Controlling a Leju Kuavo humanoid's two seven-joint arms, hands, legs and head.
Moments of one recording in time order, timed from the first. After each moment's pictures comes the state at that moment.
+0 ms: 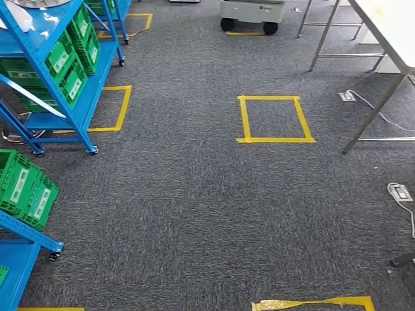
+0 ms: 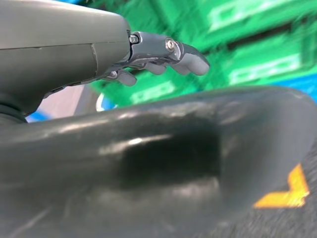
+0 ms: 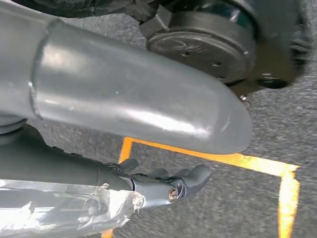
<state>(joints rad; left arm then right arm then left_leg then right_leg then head) 0.52 -0.36 0.88 -1.69 -0.86 -0.37 0.09 0.07 -0.54 1.43 -1.19 -1.19 -0.68 -0.26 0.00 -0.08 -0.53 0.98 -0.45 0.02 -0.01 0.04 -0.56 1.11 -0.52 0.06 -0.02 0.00</state>
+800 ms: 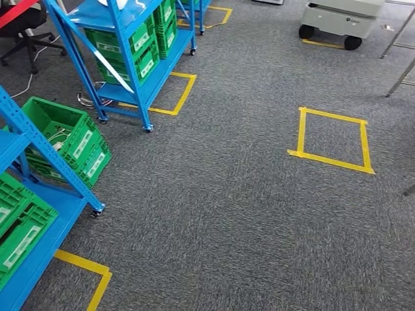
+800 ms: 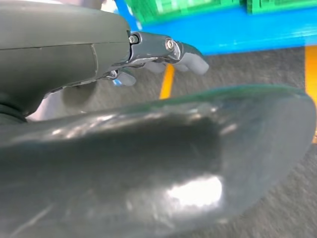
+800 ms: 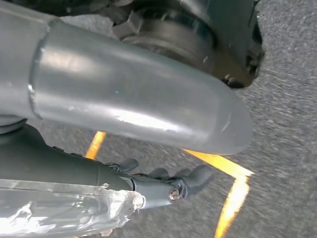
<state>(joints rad) 0.54 -0.37 0.73 -1.51 -0.72 -0.36 -0.02 0.05 -0.54 1.44 -1.19 -1.26 -0.68 -0.33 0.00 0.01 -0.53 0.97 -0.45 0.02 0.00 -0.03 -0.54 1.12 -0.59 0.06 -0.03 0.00</state>
